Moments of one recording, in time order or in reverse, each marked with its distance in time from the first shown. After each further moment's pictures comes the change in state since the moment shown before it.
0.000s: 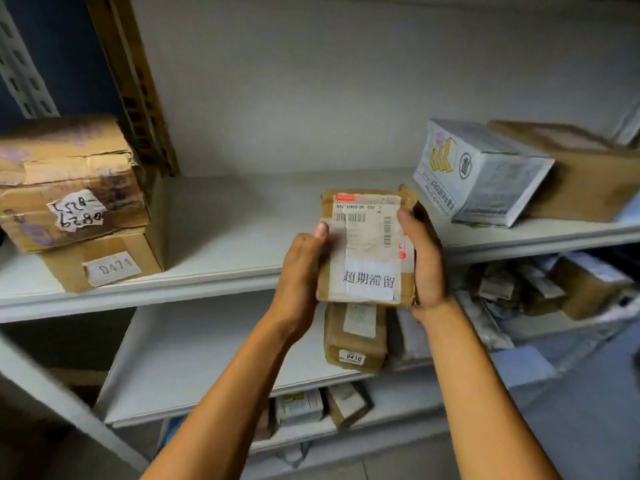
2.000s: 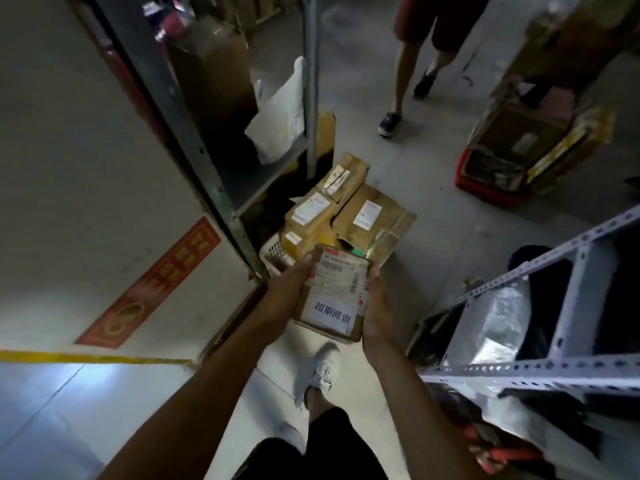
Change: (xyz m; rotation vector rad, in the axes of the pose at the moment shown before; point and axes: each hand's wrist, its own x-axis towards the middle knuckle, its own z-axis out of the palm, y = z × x) left_hand -0.467 -0.461 0.763 0.587 -2.316 -0.917; right_hand -0.687 -0.116 -0.526 0.311 2.492 -0.538
